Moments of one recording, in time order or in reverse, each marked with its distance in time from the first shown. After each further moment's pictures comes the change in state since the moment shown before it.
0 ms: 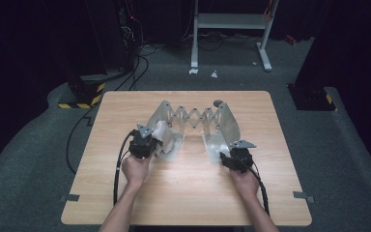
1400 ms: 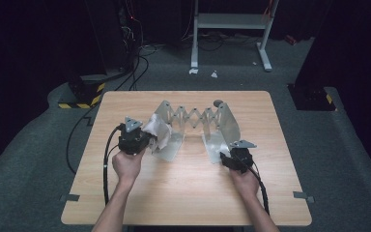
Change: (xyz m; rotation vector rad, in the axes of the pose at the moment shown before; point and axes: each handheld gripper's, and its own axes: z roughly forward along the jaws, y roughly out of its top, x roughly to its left) left arm 0.013 0.029 -0.050 -0.078 -0.075 -0.070; right arm -0.001 0.000 0.000 0.001 0.005 0.004
